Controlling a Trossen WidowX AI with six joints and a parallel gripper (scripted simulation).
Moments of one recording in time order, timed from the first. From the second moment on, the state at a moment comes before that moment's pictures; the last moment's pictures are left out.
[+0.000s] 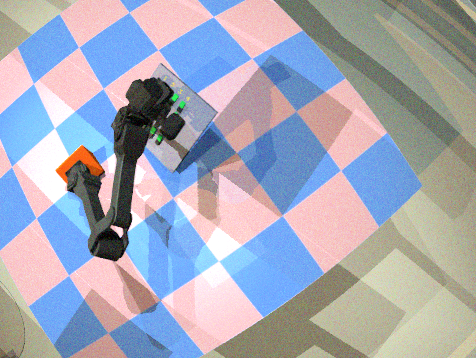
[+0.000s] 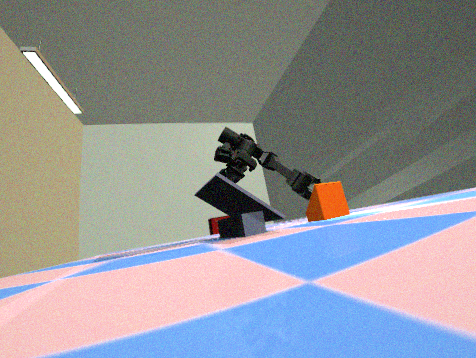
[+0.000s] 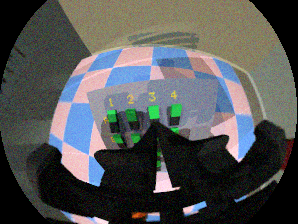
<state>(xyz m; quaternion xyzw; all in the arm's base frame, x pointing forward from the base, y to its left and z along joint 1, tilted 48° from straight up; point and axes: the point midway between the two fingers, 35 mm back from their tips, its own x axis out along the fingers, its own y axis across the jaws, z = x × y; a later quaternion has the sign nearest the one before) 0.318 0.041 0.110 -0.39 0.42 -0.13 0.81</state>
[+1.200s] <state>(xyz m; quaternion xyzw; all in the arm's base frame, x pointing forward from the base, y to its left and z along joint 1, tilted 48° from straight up) 0.279 0.074 0.142 -0.38 0.43 -0.13 0.81</state>
